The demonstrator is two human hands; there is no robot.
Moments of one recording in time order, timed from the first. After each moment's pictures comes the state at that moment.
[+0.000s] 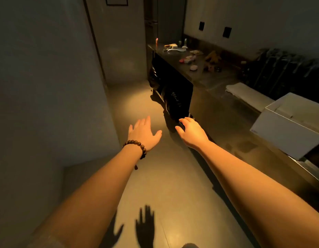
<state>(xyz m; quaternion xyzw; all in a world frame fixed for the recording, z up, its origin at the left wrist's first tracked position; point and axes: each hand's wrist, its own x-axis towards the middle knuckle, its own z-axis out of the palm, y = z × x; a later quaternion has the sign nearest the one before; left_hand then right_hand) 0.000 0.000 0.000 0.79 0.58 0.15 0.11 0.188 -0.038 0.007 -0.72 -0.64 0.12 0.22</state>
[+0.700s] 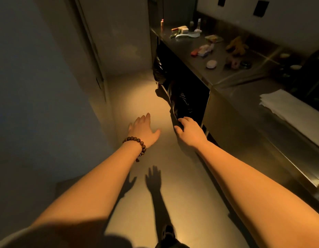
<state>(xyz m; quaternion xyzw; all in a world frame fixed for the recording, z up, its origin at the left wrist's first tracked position) 0.076 0.330 -0.037 0.79 0.60 0.08 0.12 0.260 0.292 -0.043 -0.73 -0.64 0.17 0.18</state>
